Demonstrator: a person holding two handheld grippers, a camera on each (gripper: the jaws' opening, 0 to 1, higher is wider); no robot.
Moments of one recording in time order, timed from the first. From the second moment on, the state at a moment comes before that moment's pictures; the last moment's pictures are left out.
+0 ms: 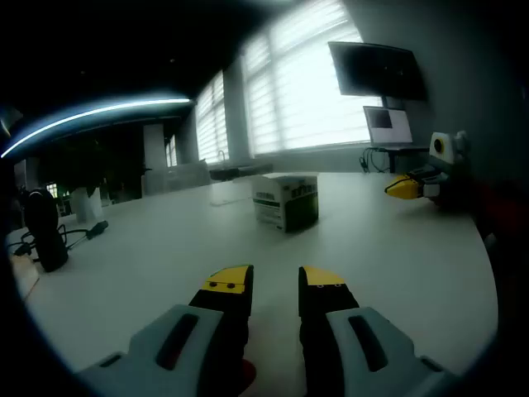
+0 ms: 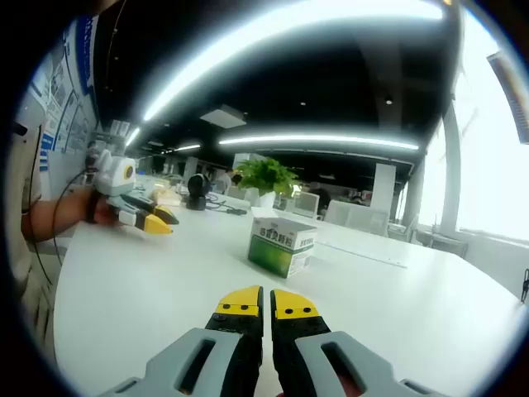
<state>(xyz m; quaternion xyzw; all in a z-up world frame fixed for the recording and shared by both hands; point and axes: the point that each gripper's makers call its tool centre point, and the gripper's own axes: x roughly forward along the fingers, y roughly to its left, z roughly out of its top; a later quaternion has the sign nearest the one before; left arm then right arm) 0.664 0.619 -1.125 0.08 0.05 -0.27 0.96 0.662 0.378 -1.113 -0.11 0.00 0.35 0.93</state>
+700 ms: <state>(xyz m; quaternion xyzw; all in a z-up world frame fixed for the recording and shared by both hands) 0.661 0.615 -1.127 0.08 0.05 -0.27 0.96 0.680 0.364 -1.117 -0.09 0.03 0.31 0.95</state>
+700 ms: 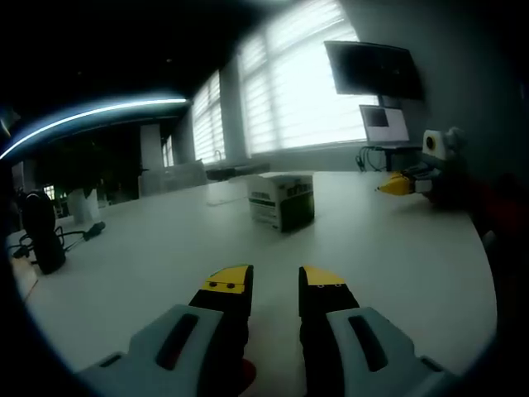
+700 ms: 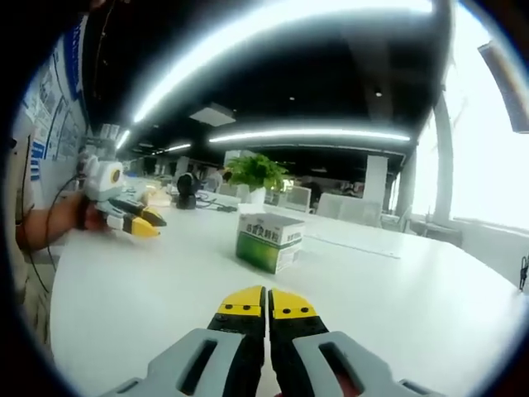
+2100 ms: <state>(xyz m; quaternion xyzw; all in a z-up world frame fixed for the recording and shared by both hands) 0.684 0.604 -1.111 0.05 0.05 -0.32 0.94 0.666 0.376 -1.106 -0.07 -0.01 0.34 0.94</state>
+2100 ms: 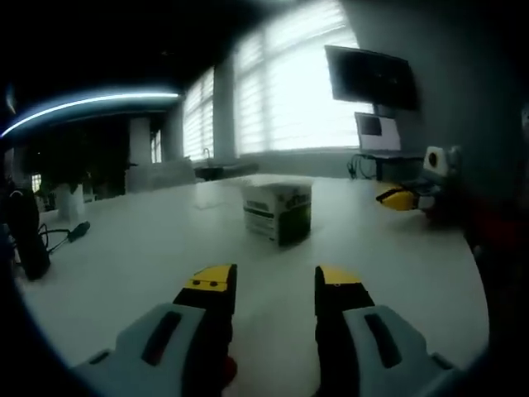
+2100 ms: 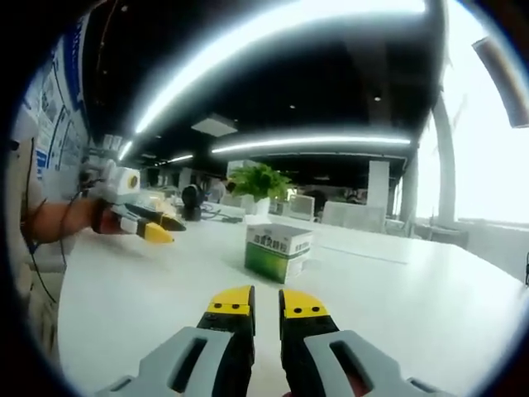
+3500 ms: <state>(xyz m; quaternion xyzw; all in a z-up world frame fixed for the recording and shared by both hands) 0.793 0.537 -1.110 0.05 0.04 -0.45 0.89 0.664 0.378 -1.109 -0.08 -0.01 0.35 0.93</state>
